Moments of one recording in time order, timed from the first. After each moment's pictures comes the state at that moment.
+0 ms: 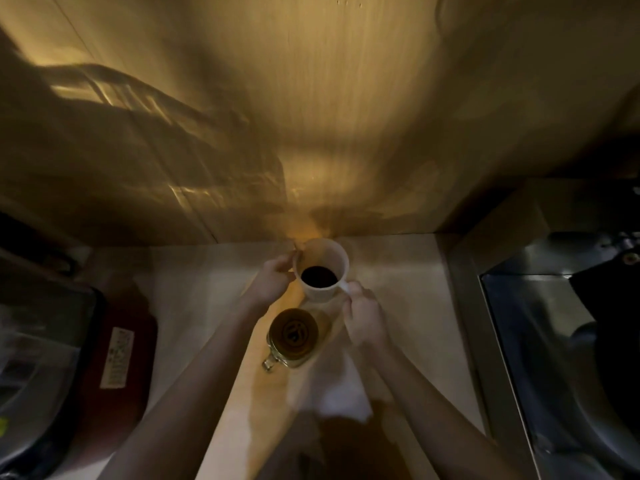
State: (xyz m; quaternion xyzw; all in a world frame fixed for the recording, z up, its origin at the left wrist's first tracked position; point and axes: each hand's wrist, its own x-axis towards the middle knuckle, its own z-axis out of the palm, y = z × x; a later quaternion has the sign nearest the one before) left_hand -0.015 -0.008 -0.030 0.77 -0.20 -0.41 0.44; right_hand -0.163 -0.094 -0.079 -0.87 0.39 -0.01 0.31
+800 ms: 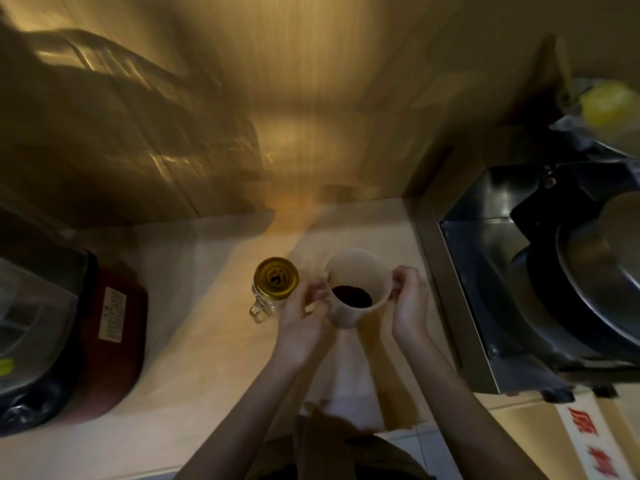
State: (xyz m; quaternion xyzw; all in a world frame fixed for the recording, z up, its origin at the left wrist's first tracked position) left_hand -0.176 0.052 -0.019 0.72 -0.21 -0.33 0.57; right_hand -0.269 -0.067 -0.028 -0.45 0.54 -0.35 0.62
